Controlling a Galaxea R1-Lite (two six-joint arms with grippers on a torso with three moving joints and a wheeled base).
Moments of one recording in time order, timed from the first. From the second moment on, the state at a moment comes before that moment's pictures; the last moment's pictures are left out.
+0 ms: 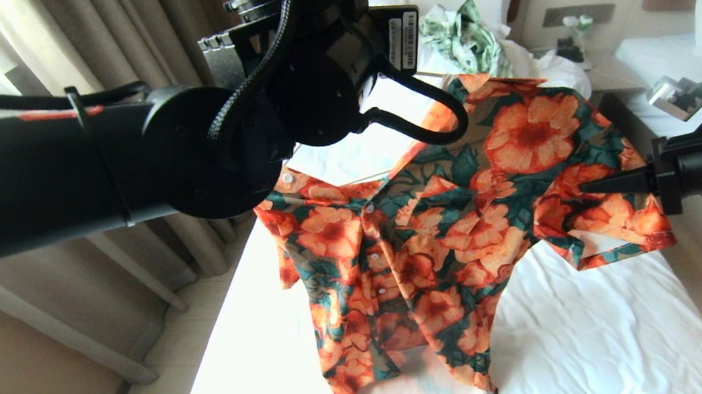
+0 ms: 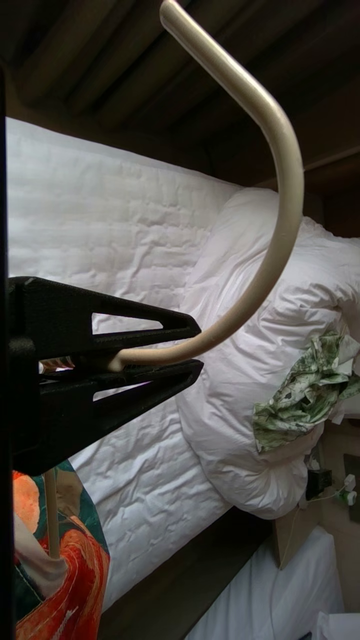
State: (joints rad) left arm -0.89 1.93 -1.80 -0.38 0.61 0.27; right arm -0.12 1.73 -1.25 0.14 0.91 -0.56
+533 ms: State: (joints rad) left arm -0.89 1.94 -1.85 -0.34 0.61 0.27; right arm -0.19 1.74 -1.19 0.13 0.91 -0.59
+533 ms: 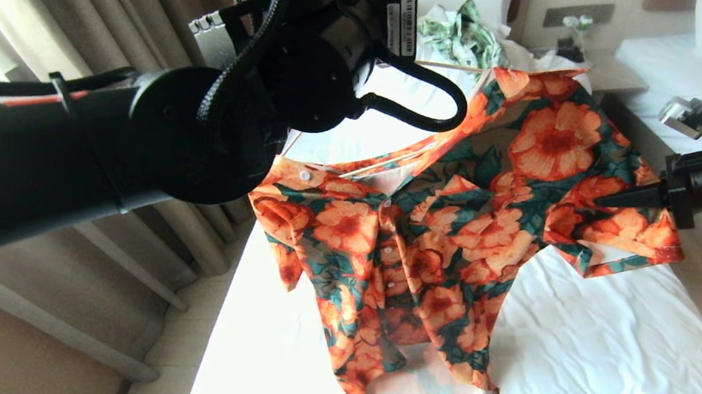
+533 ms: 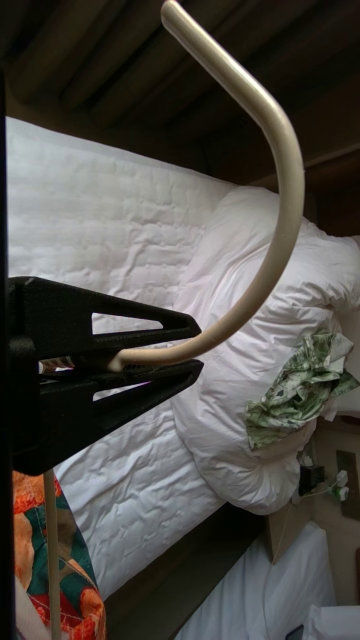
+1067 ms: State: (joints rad) left arm -0.89 1.94 -1.88 -0.33 0.61 0.27; right arm -0.22 1.75 -1.11 0.13 0.92 -0.64
